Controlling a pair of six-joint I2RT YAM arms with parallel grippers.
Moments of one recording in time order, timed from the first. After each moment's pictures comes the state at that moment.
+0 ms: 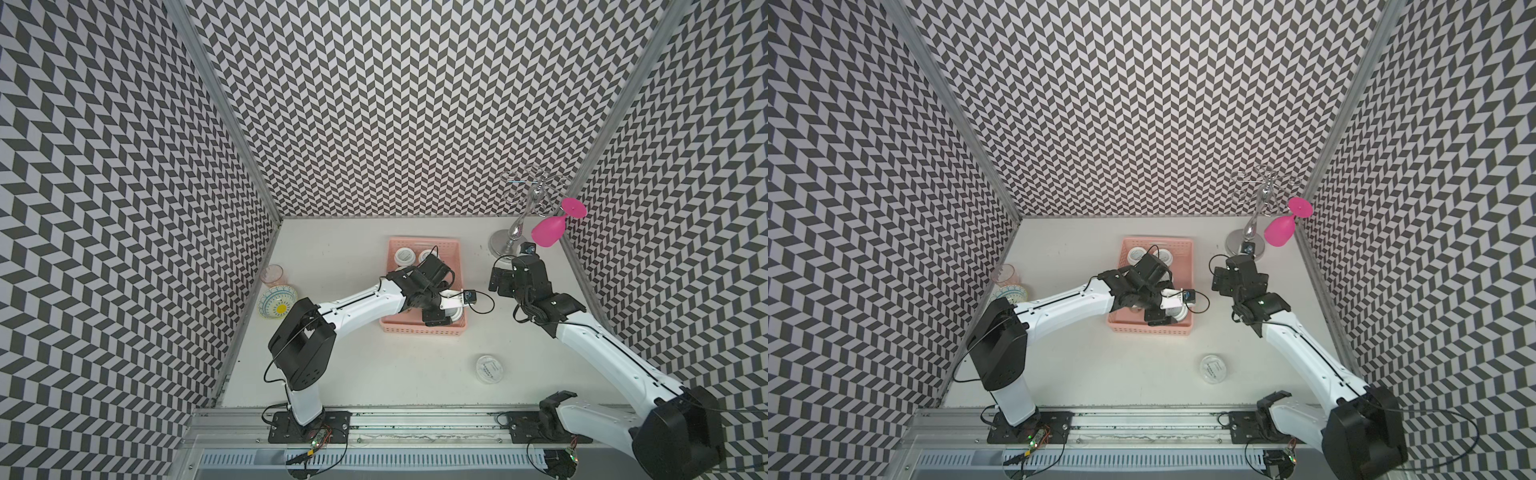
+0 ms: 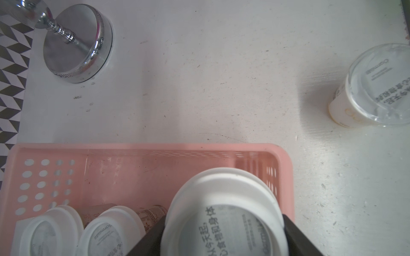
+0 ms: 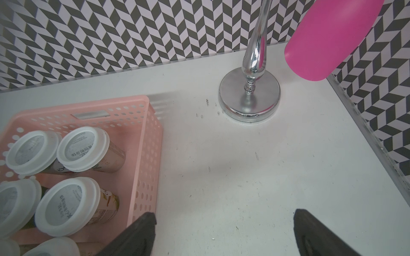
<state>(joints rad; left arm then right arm) -0.86 1.80 1.38 -0.54 0.25 0.74 0.35 1.15 0.83 -0.36 0.38 0.36</state>
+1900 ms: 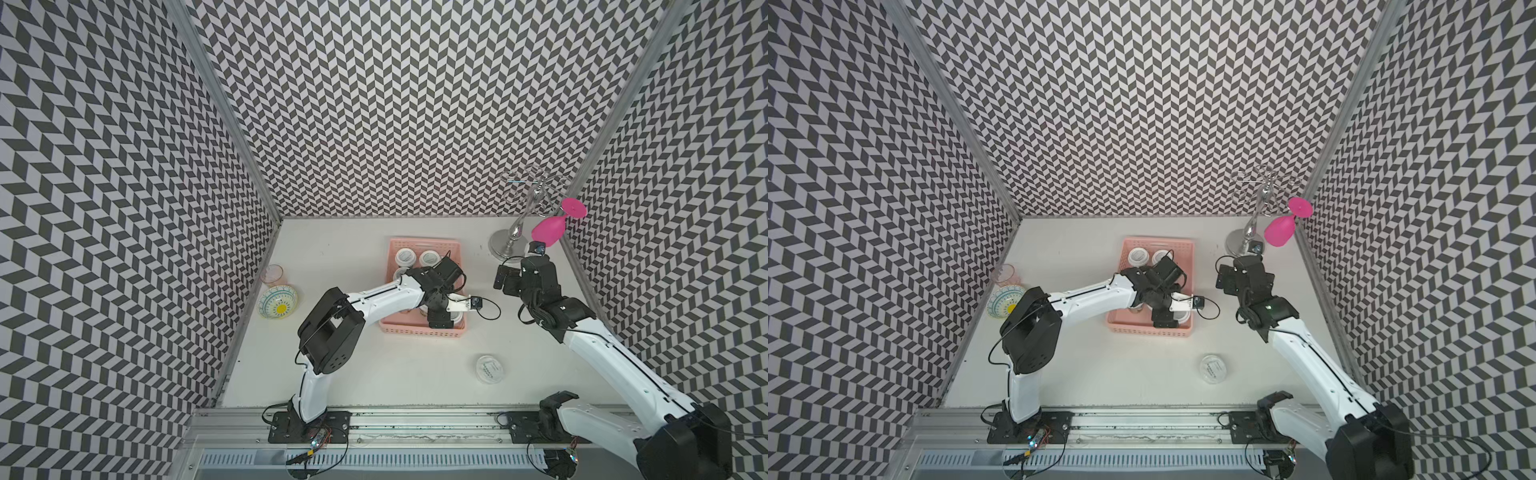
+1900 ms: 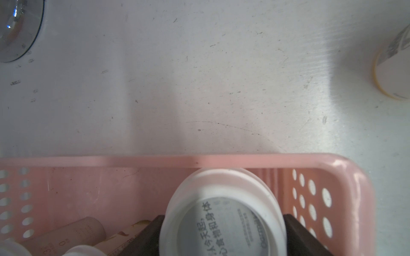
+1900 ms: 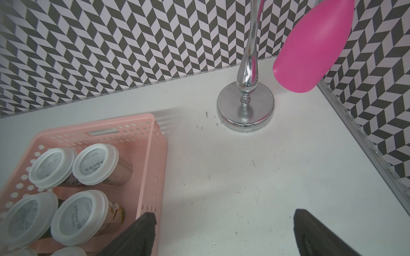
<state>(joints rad) -0.88 1.98 1.52 -0.65 0.17 0.81 0.32 1.08 0.82 -0.35 0.37 0.37</state>
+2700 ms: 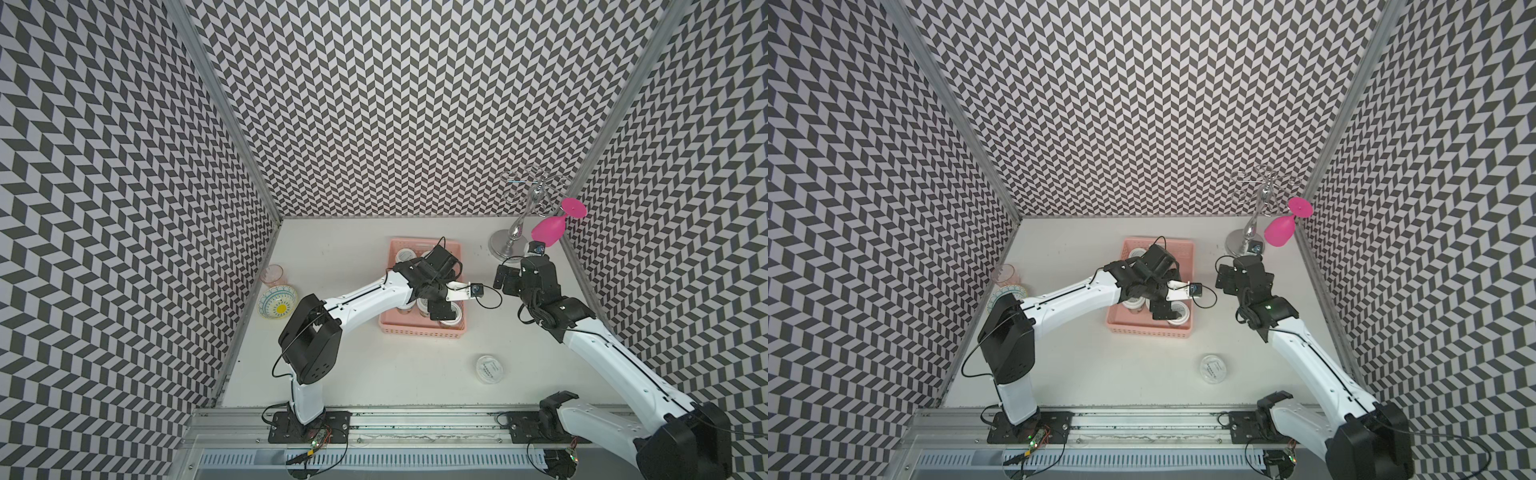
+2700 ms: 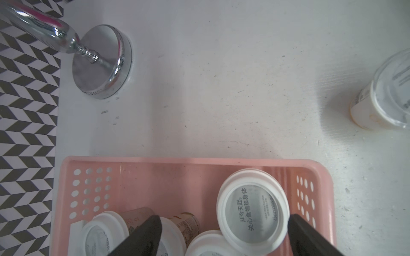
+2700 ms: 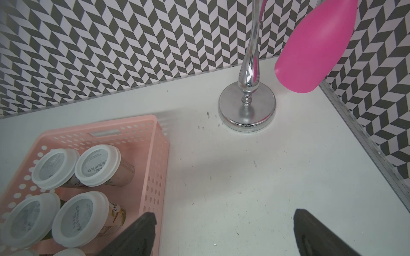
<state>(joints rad) -0.86 1.84 1.52 -0.61 0.21 0.79 0.32 1.09 0.82 -0.34 0.36 0.37</state>
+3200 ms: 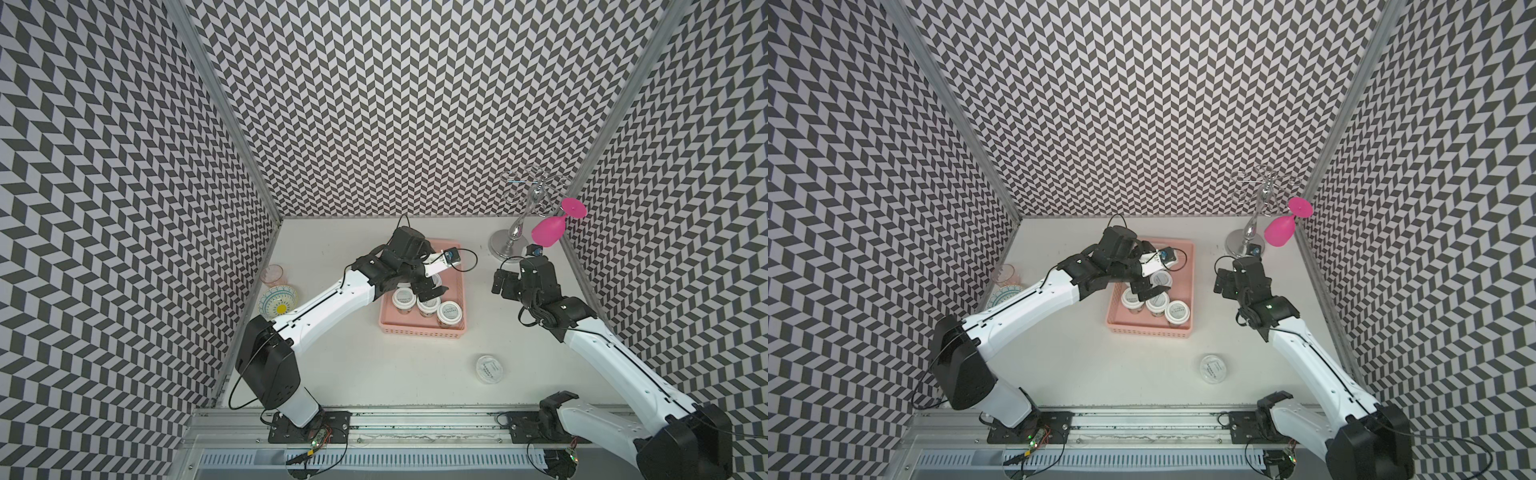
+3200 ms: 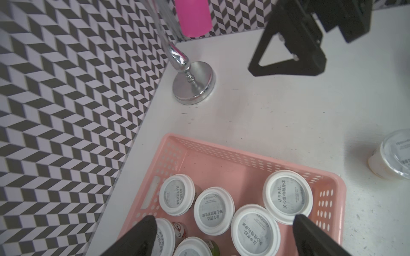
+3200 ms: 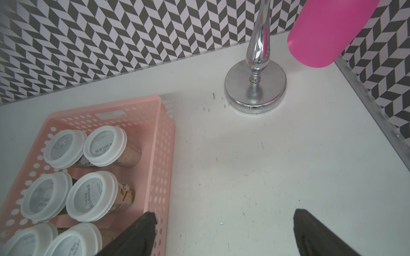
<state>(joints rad) -0.72 1.57 1.40 -0.46 0.24 0.58 0.32 1.08 0.84 -0.46 0.28 0.43</state>
